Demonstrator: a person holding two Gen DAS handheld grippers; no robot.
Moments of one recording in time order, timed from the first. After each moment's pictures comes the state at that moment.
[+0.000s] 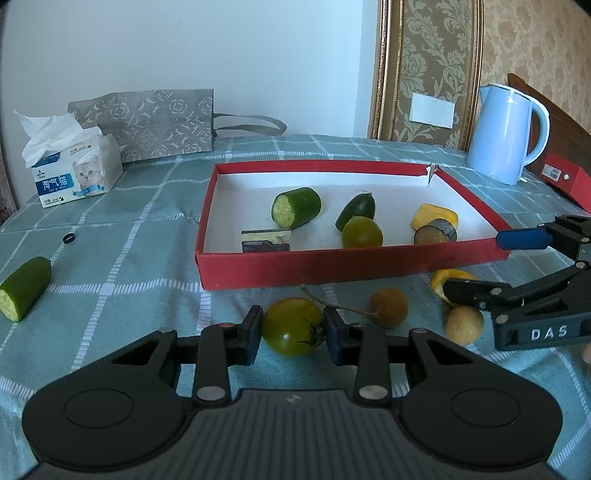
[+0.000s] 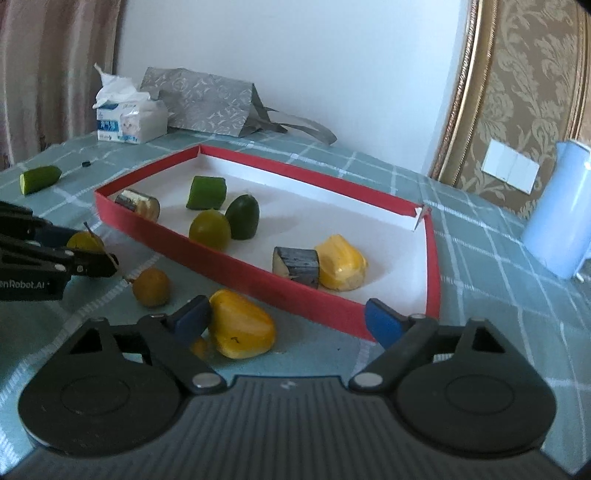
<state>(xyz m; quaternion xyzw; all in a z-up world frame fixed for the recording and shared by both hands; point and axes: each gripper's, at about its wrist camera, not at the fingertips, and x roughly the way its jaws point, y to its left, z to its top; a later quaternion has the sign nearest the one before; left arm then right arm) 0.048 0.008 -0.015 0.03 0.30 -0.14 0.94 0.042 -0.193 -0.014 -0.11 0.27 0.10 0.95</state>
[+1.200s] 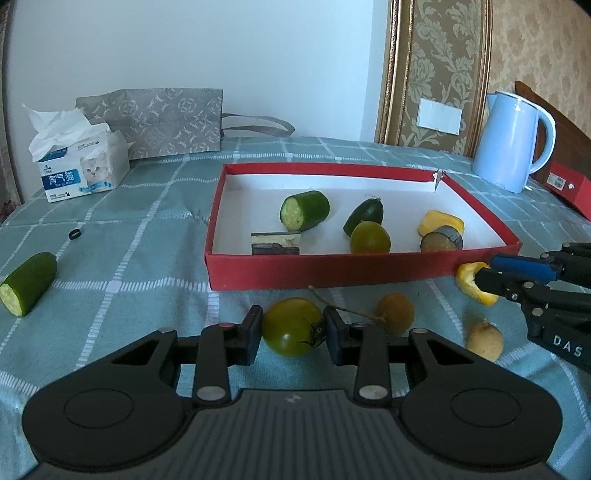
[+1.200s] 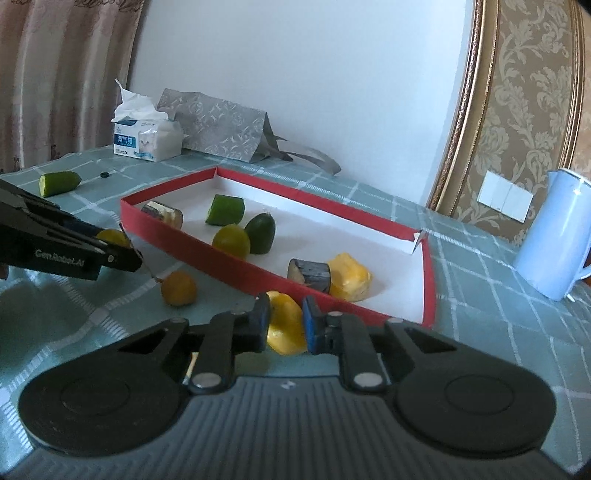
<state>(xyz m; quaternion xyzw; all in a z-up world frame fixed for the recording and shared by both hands) 0.048 0.010 -0.014 0.02 0.30 -0.13 0.94 0.010 -0.190 -0.011 -0.11 0.22 0.11 0.96</state>
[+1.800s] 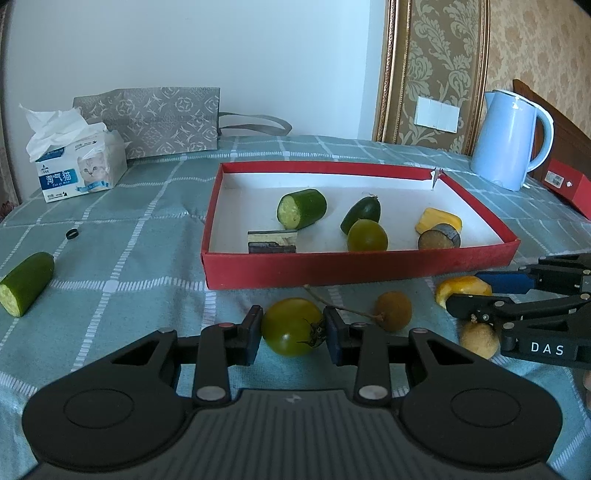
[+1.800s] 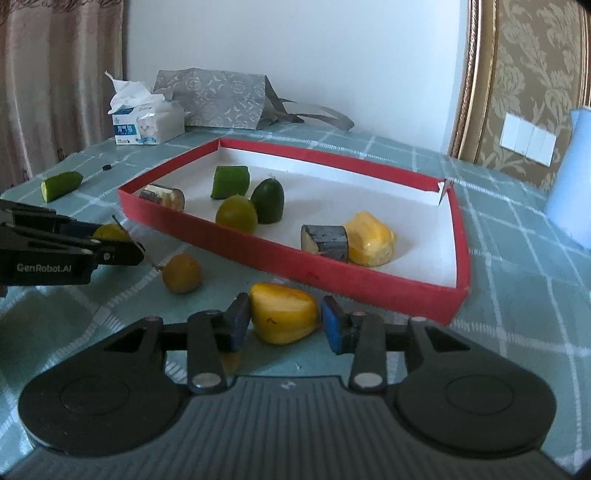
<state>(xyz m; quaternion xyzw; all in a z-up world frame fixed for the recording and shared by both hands) 0.048 0.010 -0.015 0.02 0.30 -0.13 0.94 0.035 -0.198 -0.022 -0.05 0.29 0.13 0.95</state>
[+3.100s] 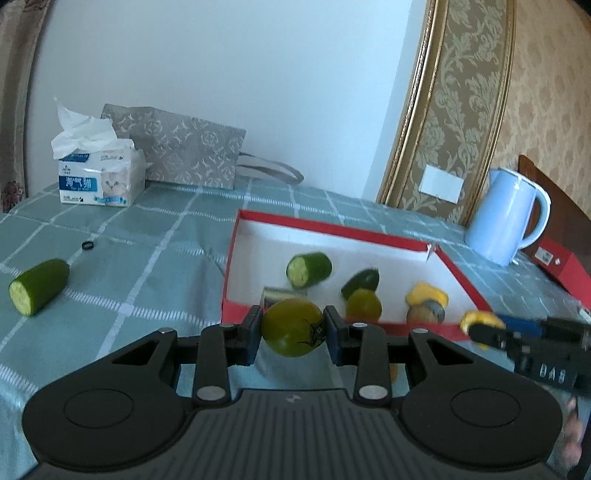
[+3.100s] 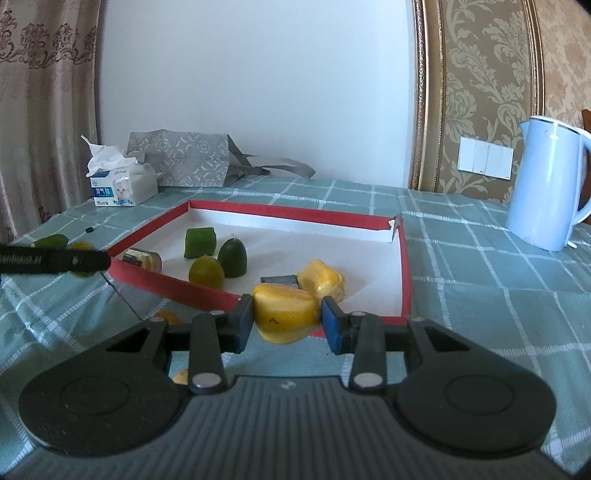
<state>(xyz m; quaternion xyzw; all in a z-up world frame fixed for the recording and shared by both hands) 0.045 0.036 0.013 -0.08 0.25 -0.13 0.96 0.013 -0.223 0.003 -0.01 0.22 0.09 0.97</state>
